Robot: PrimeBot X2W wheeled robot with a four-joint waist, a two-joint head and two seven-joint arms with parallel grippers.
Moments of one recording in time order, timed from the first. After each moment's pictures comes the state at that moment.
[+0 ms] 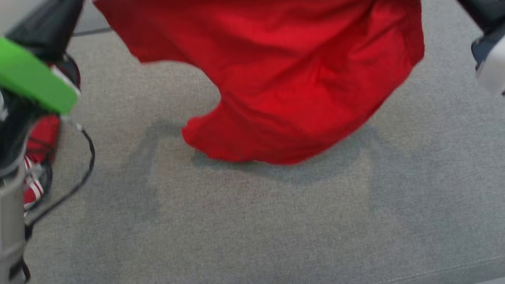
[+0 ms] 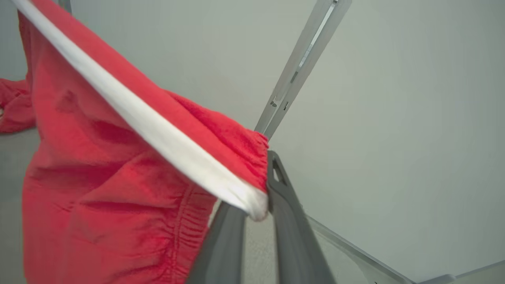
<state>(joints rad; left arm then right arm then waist) -0.69 0.40 -0.11 -0.31 -0.87 0.09 0.67 -0.86 -0.74 0.33 -0.32 0.62 0.13 0.61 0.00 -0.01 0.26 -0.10</state>
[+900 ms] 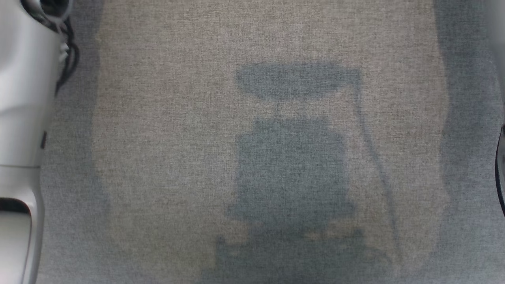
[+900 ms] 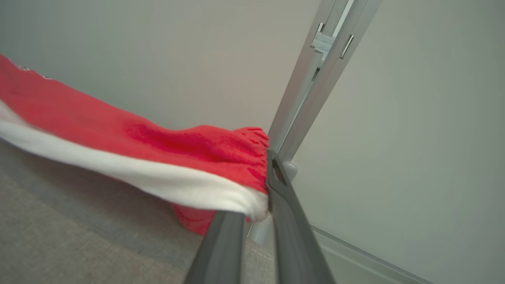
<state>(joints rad) -1.39 0.27 -0.42 0.66 -0.63 -0.13 -0.18 -1.52 -0.19 0.23 0.72 -0.07 0.13 -0.13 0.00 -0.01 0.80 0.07</state>
